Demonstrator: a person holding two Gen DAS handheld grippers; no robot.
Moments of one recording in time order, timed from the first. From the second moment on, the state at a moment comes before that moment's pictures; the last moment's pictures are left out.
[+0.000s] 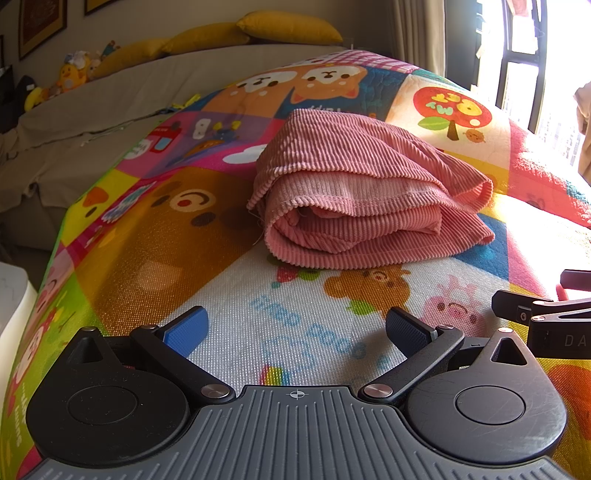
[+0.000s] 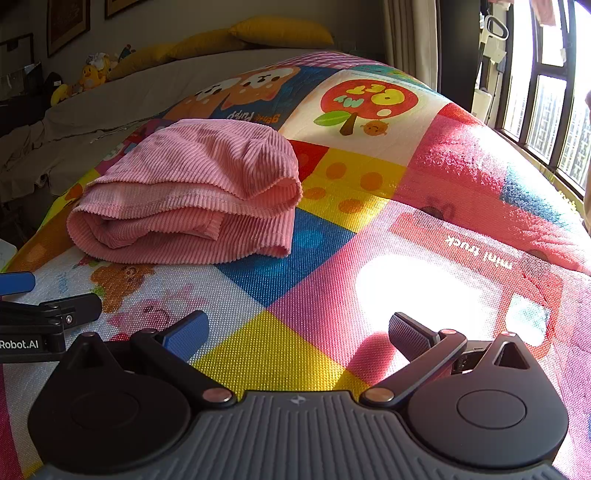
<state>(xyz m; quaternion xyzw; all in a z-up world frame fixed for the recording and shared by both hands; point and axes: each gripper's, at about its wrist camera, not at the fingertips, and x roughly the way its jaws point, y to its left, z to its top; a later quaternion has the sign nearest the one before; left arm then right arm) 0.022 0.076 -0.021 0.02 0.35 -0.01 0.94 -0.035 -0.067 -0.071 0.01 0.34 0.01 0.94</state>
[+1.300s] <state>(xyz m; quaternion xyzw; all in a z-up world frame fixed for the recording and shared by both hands) 0.022 0.077 -0.016 0.01 0.37 -0.01 0.93 -0.037 -0.067 -0.070 0.00 0.34 0.01 0.94</state>
